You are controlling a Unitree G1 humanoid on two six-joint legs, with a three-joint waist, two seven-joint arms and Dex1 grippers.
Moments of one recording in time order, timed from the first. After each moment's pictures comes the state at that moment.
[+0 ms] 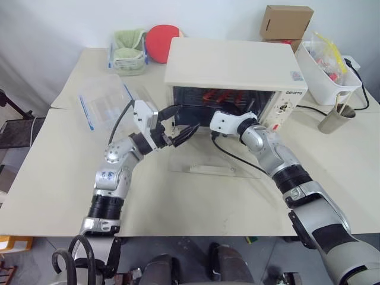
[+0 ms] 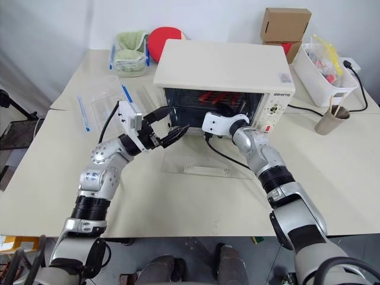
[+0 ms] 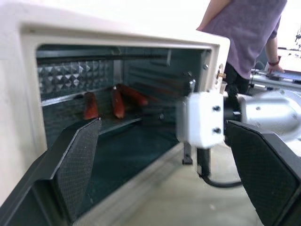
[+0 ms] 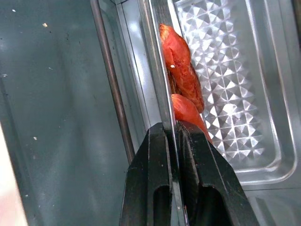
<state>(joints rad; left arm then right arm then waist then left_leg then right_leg) -0.67 0.28 0.04 0.23 -0.43 0.15 -0.76 -0.94 -0.40 0.35 0.69 -0.65 -0.16 0.08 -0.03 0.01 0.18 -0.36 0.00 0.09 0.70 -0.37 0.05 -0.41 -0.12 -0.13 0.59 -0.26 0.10</state>
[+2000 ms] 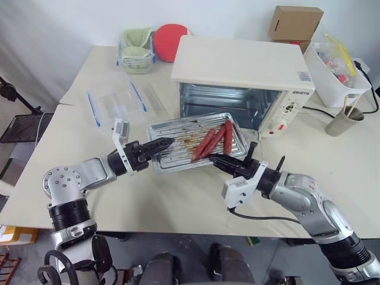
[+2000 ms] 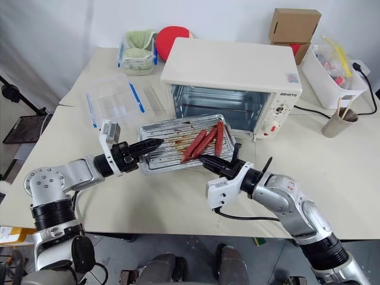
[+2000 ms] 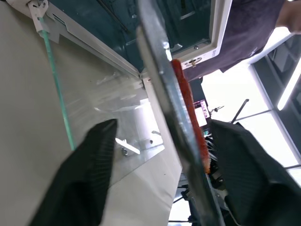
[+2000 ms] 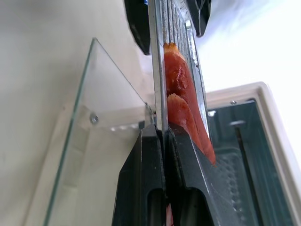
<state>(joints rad) -0.58 0.33 0.53 0.06 -1.23 1.48 -0.25 -0.30 -0.66 0.23 -0.31 -0.48 -0.37 0.51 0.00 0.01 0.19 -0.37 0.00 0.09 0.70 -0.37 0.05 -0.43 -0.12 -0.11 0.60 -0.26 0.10</state>
